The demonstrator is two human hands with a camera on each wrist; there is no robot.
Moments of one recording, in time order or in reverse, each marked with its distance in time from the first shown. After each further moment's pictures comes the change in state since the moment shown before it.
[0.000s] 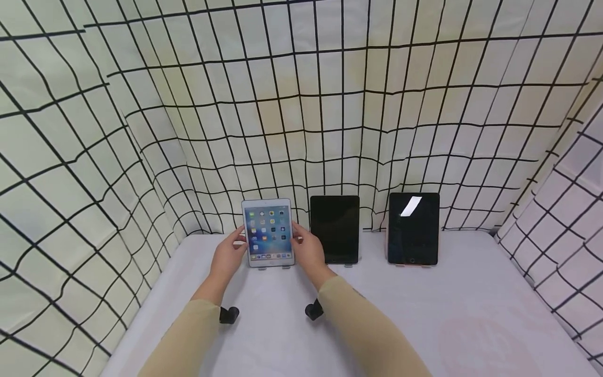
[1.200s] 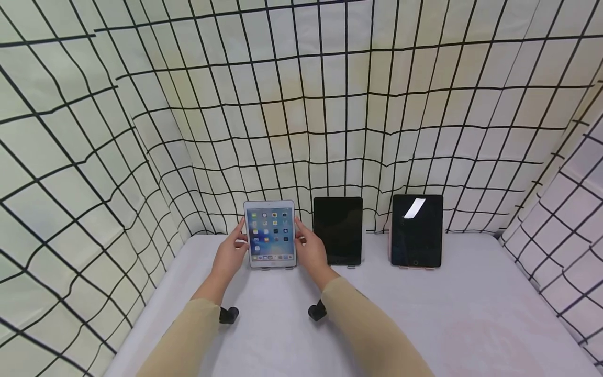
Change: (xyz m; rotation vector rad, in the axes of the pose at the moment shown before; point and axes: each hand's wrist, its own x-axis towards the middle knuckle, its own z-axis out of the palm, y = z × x) left_hand -0.001 -0.001 -0.006 -0.032 -0.008 0.066; right_hand 0.003 0.006 0.000 0.050 -0.003 -0.087
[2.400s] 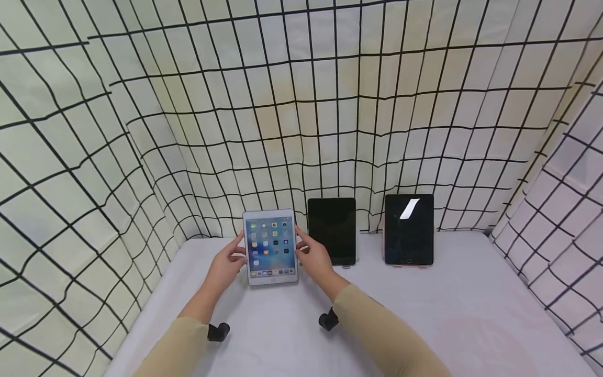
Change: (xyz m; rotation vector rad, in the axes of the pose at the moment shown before) left_hand -0.029 0.009 -0.008 -0.191 -0.123 -0.072; right_hand -0.025 -0.003 -0.029 0.145 -0.112 0.111
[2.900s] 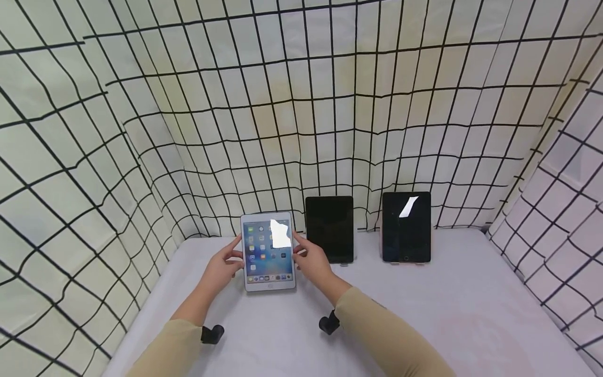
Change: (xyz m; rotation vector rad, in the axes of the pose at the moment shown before) left_hand -0.008 -0.002 -0.004 0.011 -0.047 -0.044; right_hand -0.016 -0.007 -0.003 0.014 -0.057 0.025
